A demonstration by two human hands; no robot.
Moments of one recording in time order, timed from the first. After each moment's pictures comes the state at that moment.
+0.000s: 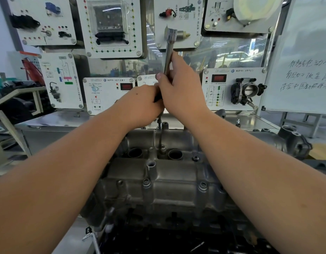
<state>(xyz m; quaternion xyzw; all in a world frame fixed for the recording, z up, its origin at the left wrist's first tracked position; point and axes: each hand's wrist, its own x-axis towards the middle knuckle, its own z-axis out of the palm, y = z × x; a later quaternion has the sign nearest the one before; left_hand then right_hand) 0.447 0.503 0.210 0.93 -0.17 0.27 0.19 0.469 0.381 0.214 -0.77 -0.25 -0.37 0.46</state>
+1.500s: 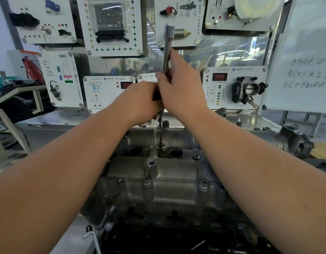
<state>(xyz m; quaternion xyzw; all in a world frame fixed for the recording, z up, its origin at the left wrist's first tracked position) 0.450 0.503 0.212 0.93 -0.16 0.27 0.19 0.467 0.382 0.215 -0.78 -0.25 -0.38 0.42</state>
